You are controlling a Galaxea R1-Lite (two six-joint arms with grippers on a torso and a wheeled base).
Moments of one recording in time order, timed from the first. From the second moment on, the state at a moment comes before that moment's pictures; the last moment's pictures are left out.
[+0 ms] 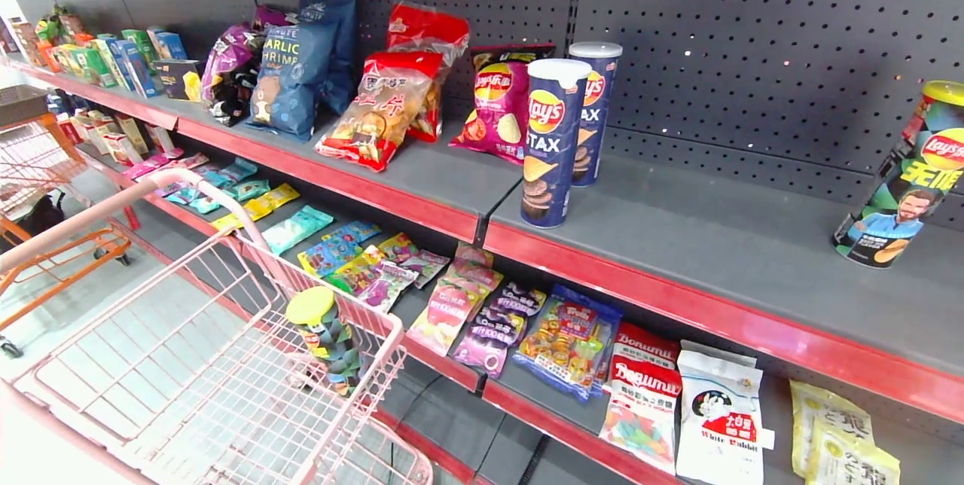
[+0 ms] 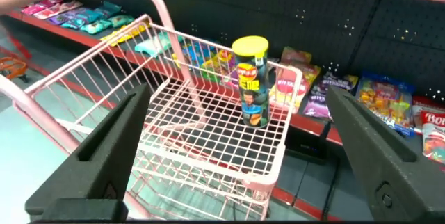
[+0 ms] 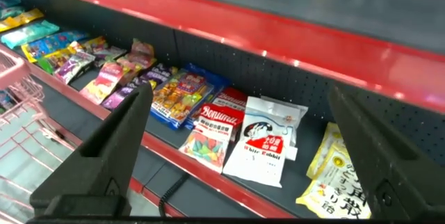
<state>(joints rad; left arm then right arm) 0.00 0.00 0.00 0.00 0.00 0.00 0.00 0.00 0.00 0.00 0.02 -0.01</state>
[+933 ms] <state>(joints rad) -0.03 0.38 -0.42 -0.05 0.00 -0.12 0.00 0.00 0.00 0.00 0.02 -0.01</state>
